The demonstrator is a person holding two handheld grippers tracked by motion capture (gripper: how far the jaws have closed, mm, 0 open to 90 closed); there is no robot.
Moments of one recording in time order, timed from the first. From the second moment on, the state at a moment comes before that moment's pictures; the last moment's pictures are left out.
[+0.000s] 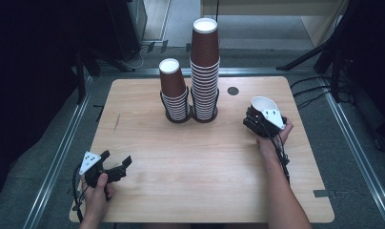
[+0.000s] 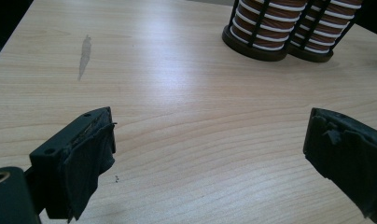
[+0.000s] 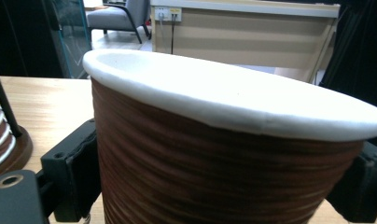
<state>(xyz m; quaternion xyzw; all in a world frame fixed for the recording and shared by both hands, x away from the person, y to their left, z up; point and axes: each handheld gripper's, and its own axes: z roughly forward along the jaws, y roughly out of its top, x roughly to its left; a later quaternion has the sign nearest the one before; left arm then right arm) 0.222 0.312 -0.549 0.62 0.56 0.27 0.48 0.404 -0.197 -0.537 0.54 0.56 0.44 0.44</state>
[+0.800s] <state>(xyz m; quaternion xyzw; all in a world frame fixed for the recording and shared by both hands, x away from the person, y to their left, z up) 0.223 0.311 -0.549 0.62 0.56 0.27 0.48 0.396 -0.200 -0.548 0.54 0.58 0.44 0.41</state>
